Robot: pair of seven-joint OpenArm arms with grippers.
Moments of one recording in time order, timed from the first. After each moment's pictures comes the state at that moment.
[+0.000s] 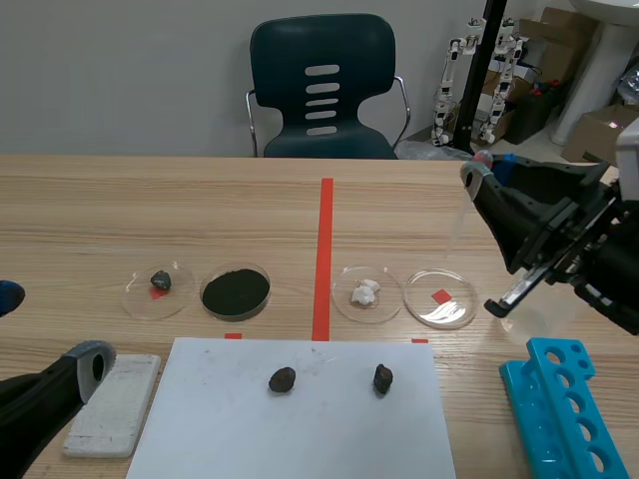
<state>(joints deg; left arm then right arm) 58.0 -29.3 -17.5 120.2 -27.5 -30.5 -7.1 -16.4 33.1 -6.2 90.7 6.3 26.7 40.0</state>
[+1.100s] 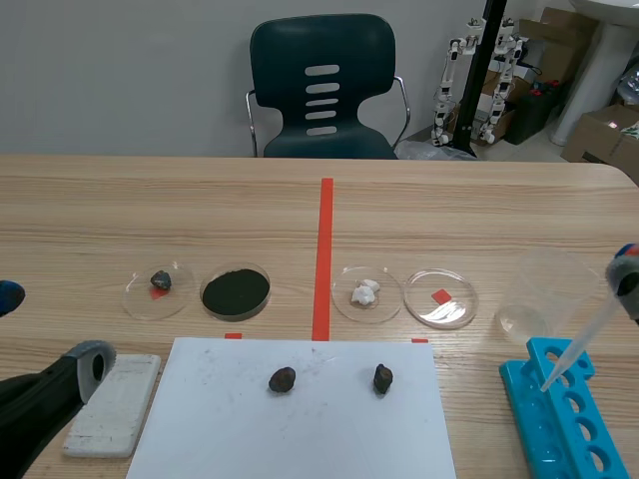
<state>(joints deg) 58.0 -29.3 -17.5 120.2 -27.5 -30.5 -7.1 -57.2 18.1 27.6 116.9 3.3 45.3 39.6</state>
